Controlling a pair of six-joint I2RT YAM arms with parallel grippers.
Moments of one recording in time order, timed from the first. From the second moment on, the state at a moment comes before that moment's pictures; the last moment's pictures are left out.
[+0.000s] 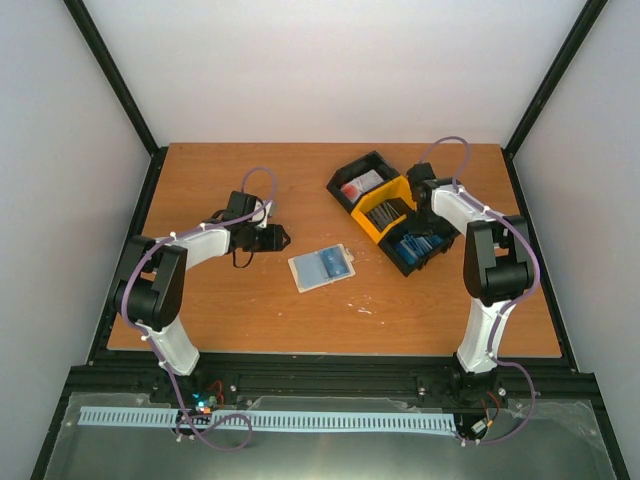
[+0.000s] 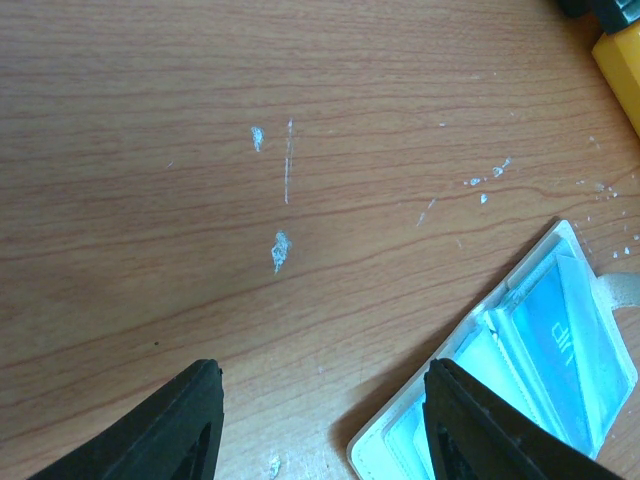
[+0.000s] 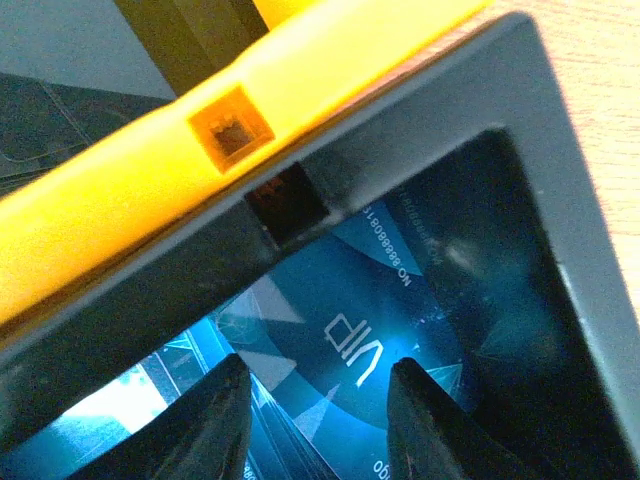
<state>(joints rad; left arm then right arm) -0.29 1.73 0.96 -0.20 0.36 -0.31 0.19 1.95 1.42 -0.83 0.23 0.10</state>
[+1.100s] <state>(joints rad) -0.29 1.73 0.96 -0.20 0.37 -0.30 0.21 1.91 1.37 -0.76 0.44 -0.04</state>
